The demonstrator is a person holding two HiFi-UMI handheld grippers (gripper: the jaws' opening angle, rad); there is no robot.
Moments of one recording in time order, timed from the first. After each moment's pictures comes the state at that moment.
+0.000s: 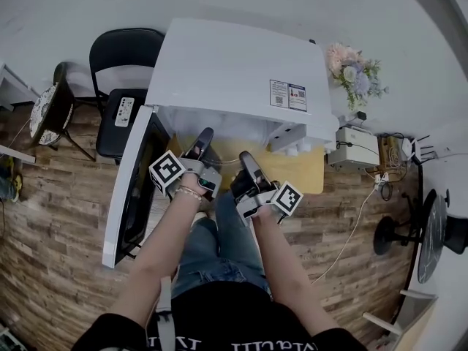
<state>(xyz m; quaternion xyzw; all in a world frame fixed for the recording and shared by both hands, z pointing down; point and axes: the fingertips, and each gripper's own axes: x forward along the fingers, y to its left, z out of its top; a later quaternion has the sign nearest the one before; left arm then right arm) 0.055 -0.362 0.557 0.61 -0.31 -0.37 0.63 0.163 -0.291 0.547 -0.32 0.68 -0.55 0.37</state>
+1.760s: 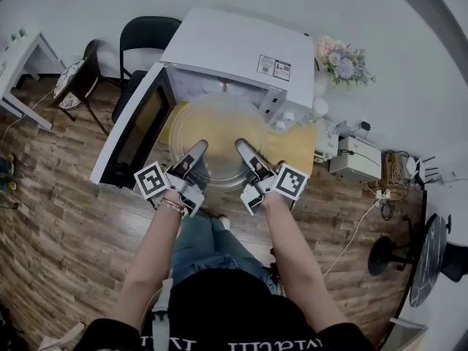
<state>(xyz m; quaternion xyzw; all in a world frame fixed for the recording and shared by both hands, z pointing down) 0.070 -0.177 0.484 0.69 -0.27 -0.37 0.56 0.168 -0.189 0.465 -0.25 0.83 -0.46 0.18</state>
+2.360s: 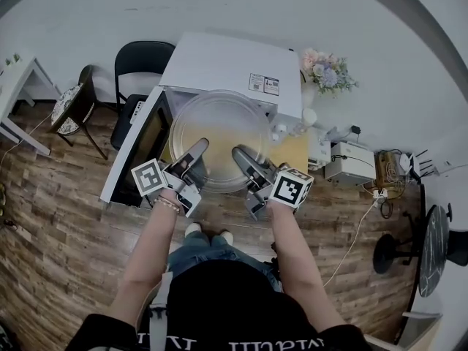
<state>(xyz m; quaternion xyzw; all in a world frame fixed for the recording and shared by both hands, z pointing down) 0.066 -0.193 0.413 0.76 -0.21 -0.33 0.51 0.154 -0.177 0.414 -0.27 0.89 -0.34 0.12</state>
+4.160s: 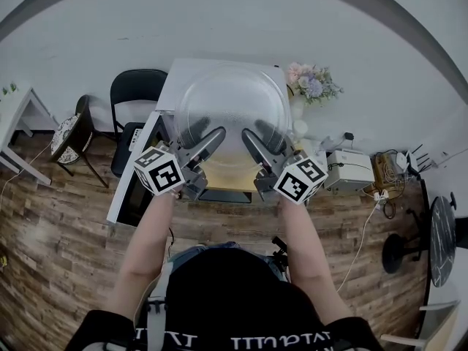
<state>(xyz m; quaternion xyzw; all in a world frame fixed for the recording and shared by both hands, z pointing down) 0.099 -0.223 0.303 0.93 -0.24 -0.21 0.18 0.185 -0.208 0.299 -0.36 0.92 -0.06 0.13</state>
